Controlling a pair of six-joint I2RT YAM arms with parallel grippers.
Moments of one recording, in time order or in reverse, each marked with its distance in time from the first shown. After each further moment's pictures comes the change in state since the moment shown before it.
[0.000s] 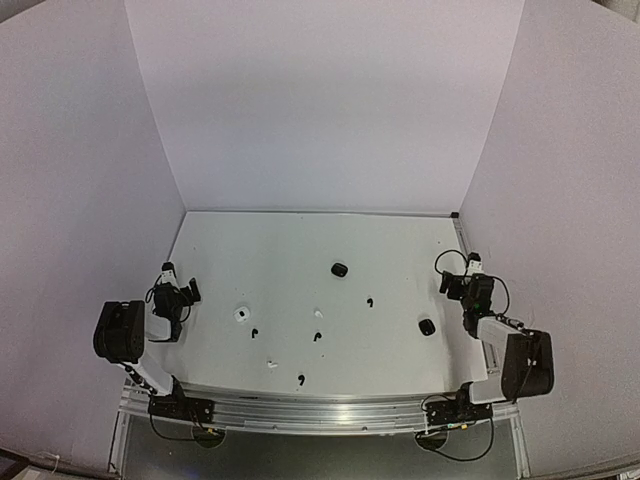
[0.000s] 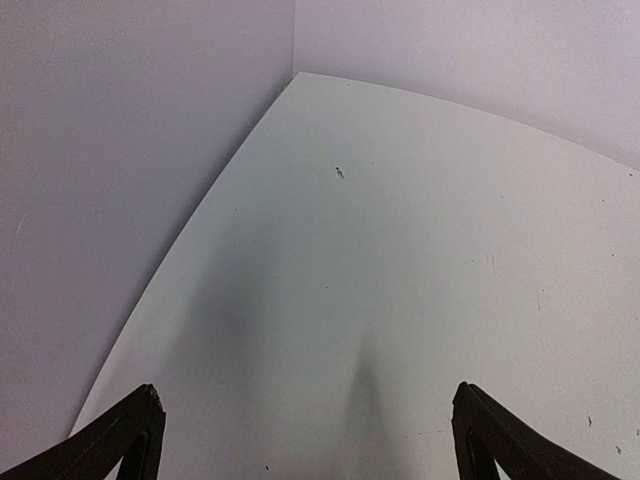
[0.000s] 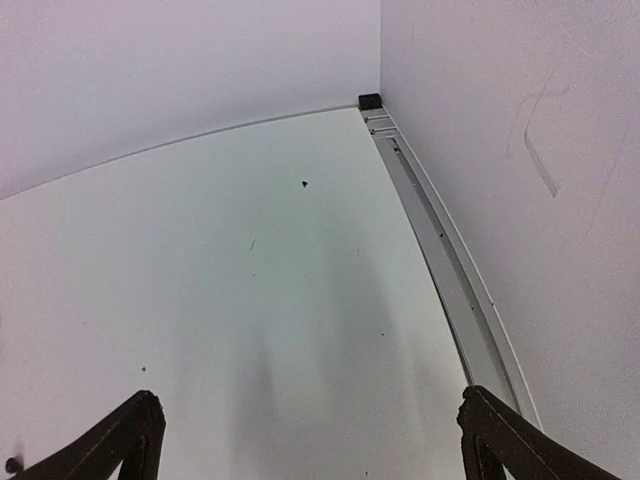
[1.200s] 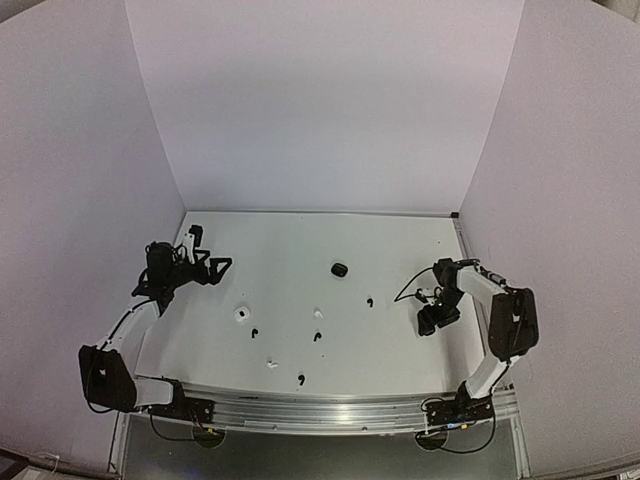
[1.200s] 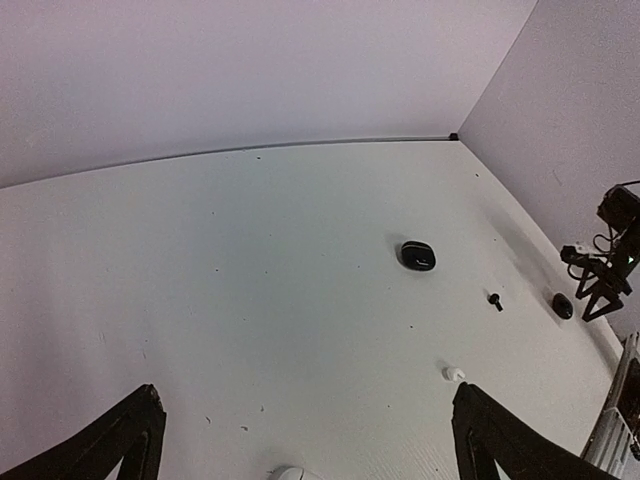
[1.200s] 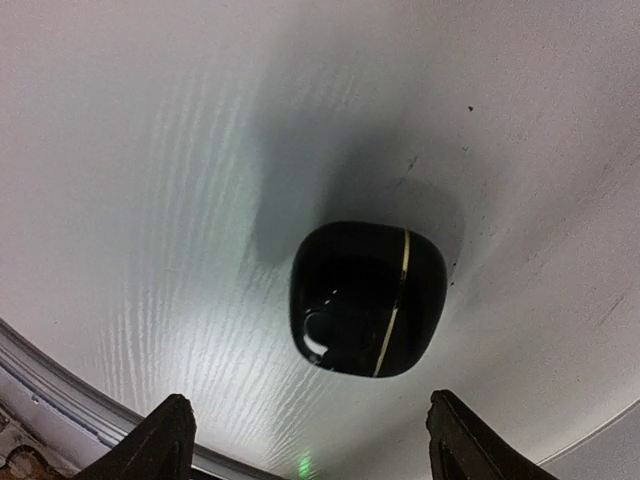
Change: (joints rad) left arm -0.175 -0.399 0.463 -0.899 0.663 0.012; right arm 0.195 0.314 0.645 -1.597 -0.230 -0.403
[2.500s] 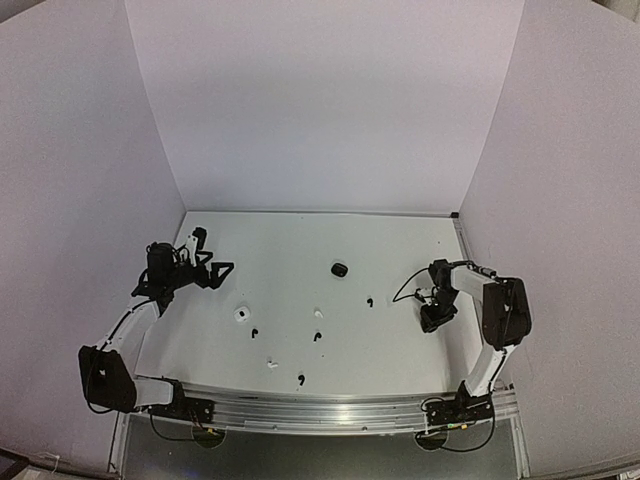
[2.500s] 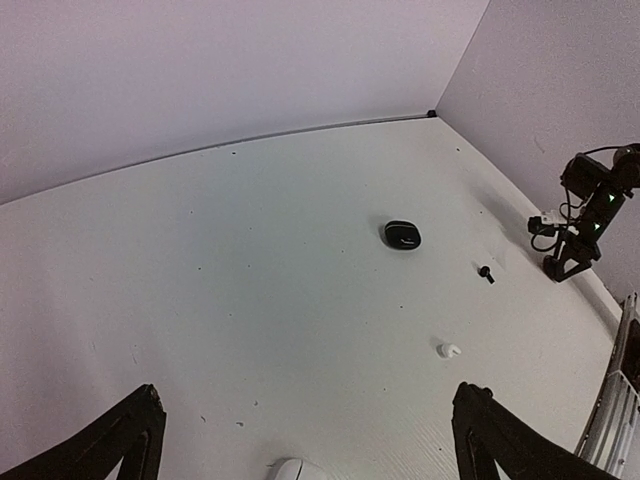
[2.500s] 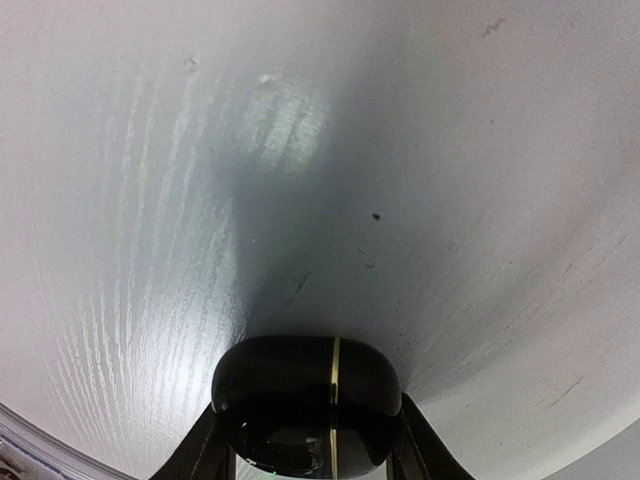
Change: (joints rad) left arm -0.003 -0.003 0.000 -0.029 0.056 0.090; right arm 0.001 0.124 0.012 0.121 0.101 -0.009
